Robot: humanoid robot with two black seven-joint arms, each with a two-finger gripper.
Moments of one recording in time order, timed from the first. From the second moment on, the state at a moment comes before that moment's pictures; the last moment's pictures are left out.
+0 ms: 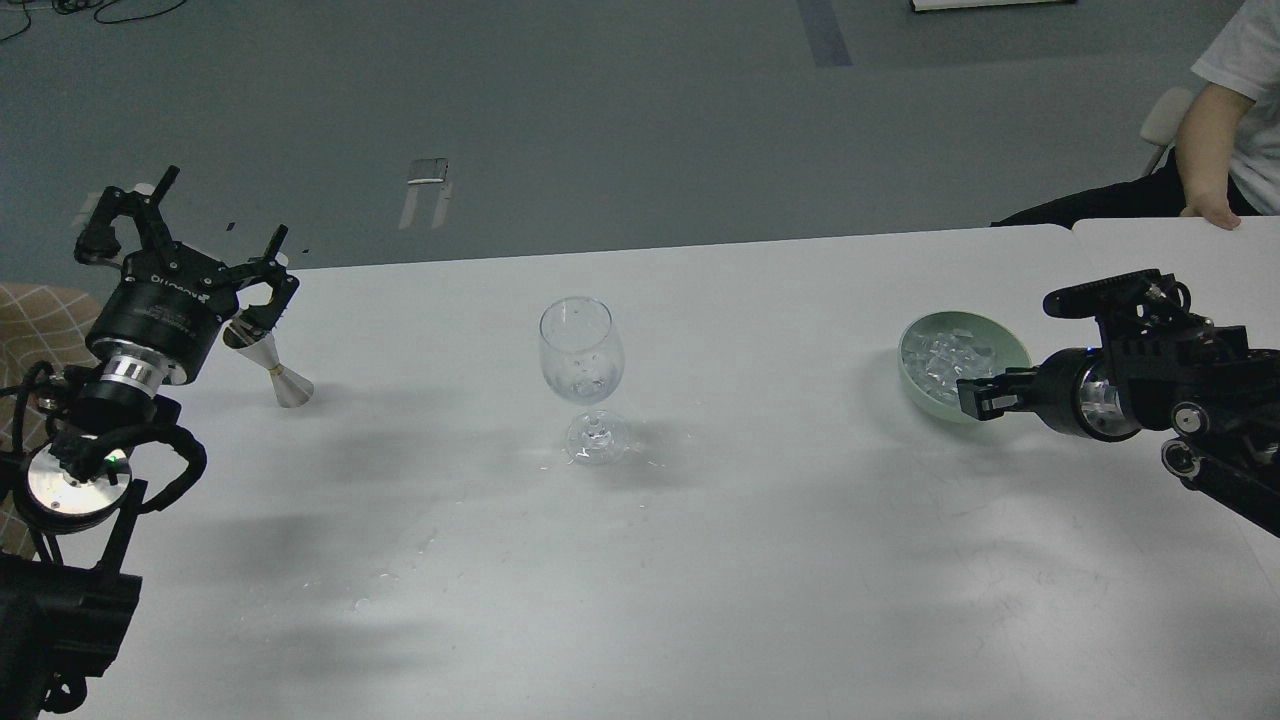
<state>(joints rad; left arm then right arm) -0.28 0.37 -1.54 -1.14 0.17 -0.32 0.06 0.68 -0.70 0.49 1.24 -1.74 0.46 -0.16</state>
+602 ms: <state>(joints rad) -0.28 0.36 -1.55 -1.10 0.17 -0.34 0.06 0.68 -0.66 0.50 1.20 -1.74 0.45 -0.16</state>
